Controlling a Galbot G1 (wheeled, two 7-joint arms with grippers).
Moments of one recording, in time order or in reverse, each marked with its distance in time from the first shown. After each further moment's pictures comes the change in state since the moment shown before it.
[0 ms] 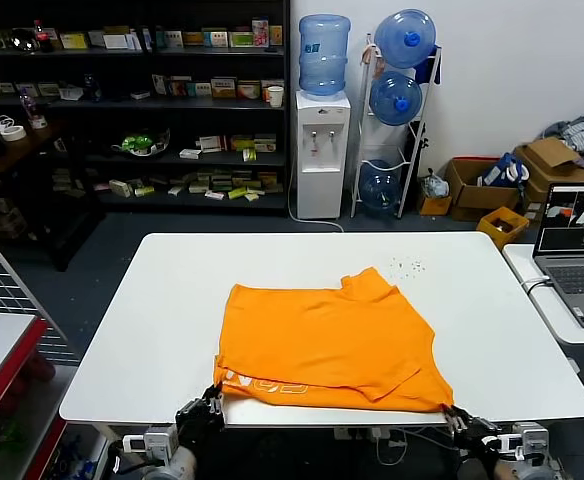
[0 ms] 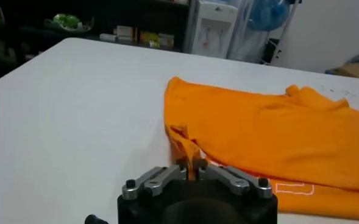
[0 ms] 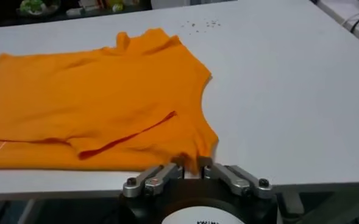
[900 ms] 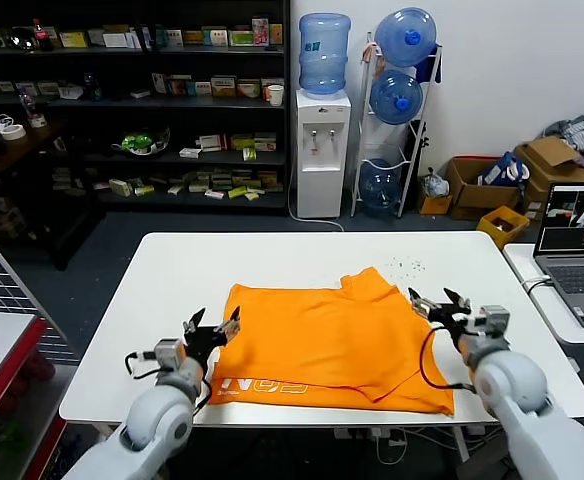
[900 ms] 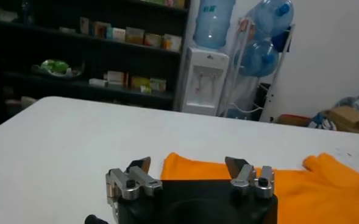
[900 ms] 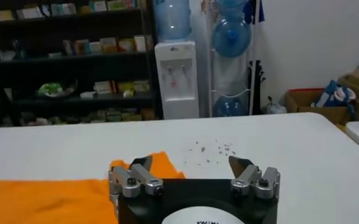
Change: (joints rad) left arm -0.513 -0.054 0.083 0.378 -0.074 -0.020 0.146; right arm 0.840 0.108 -0.342 -0.533 -0.046 0.073 -0.044
